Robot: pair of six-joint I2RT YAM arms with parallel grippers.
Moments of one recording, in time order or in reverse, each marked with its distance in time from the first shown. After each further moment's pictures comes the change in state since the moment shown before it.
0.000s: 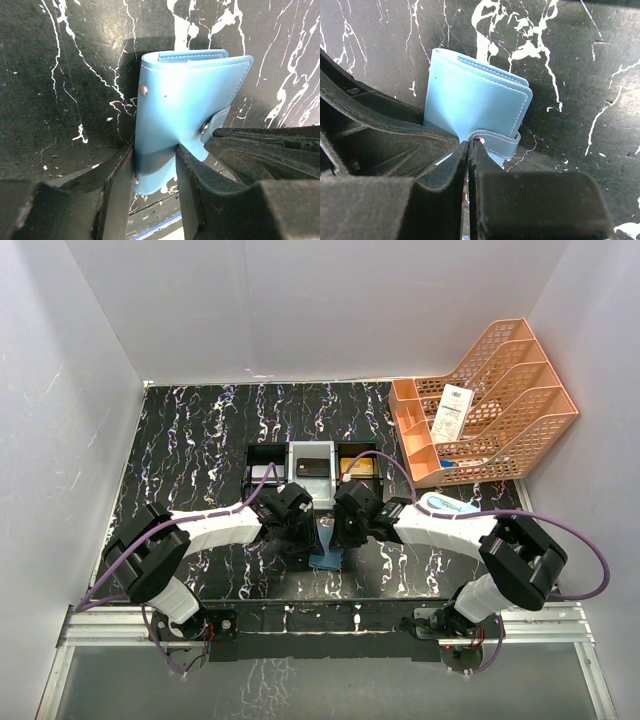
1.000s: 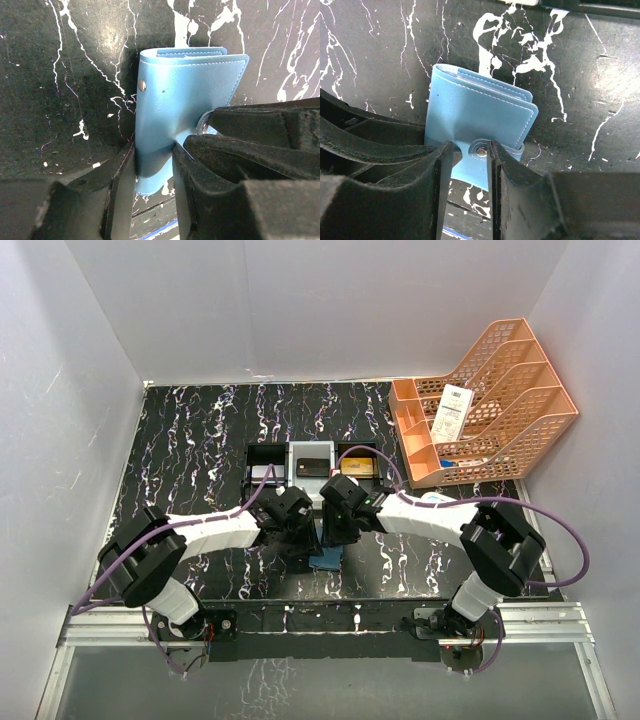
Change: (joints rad) left arm -0.024 -0.034 -0.022 0.015 -0.046 -0.022; right arm 0.018 0.120 0.156 -0.143 0.036 -0.003
